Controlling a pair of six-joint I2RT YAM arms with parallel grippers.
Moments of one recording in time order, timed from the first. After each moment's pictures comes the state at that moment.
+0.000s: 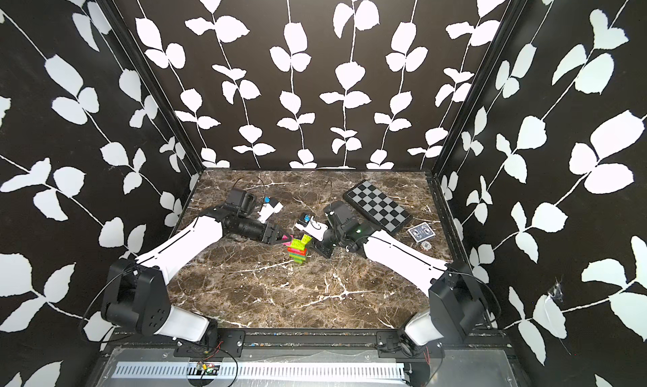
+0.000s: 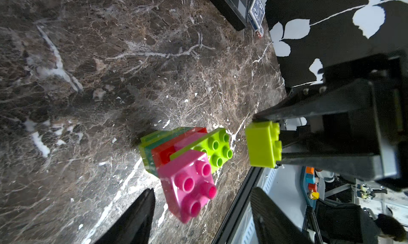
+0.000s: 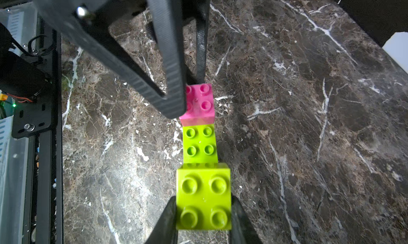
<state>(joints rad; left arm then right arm) -0.35 1.49 1.09 -0.71 0.80 -0.06 0.74 1.48 1.09 -0.42 -0.38 -0.38</state>
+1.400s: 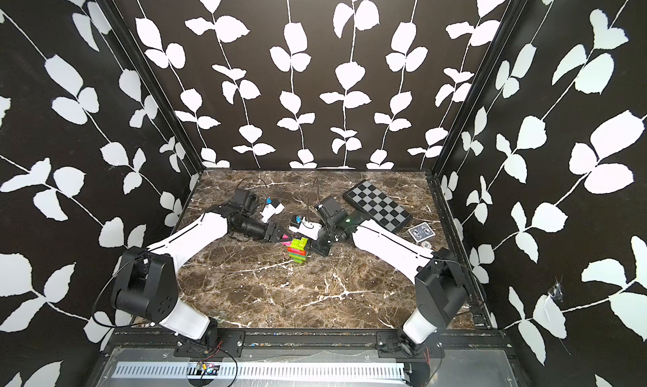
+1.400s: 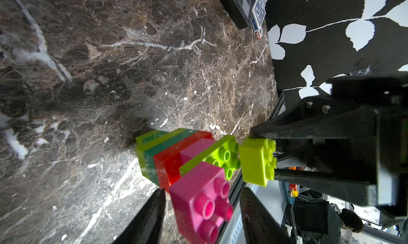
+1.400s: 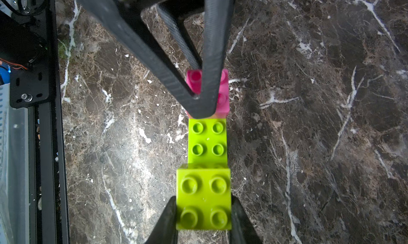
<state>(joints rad) -0.33 1.56 1.10 -0.70 0.85 -0.09 0.76 1.61 1.26 -0.63 -0.36 -0.48</state>
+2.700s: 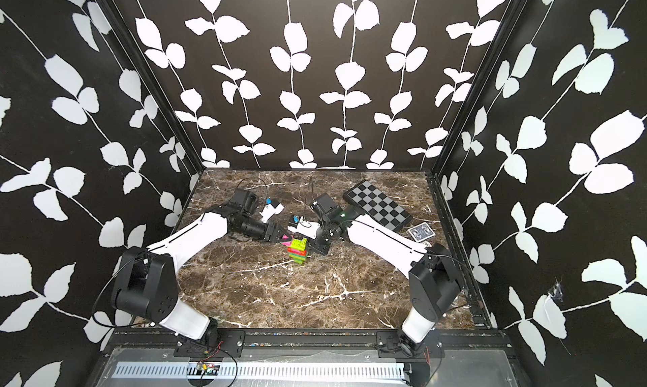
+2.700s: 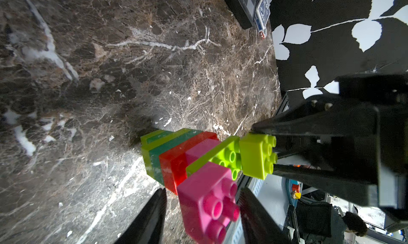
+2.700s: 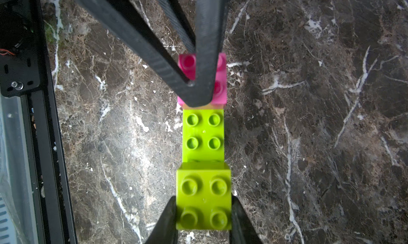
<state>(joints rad) -0.32 1.56 1.10 -0.71 0.83 -0.09 0.77 1.66 1.36 -0.76 -0.31 -0.48</state>
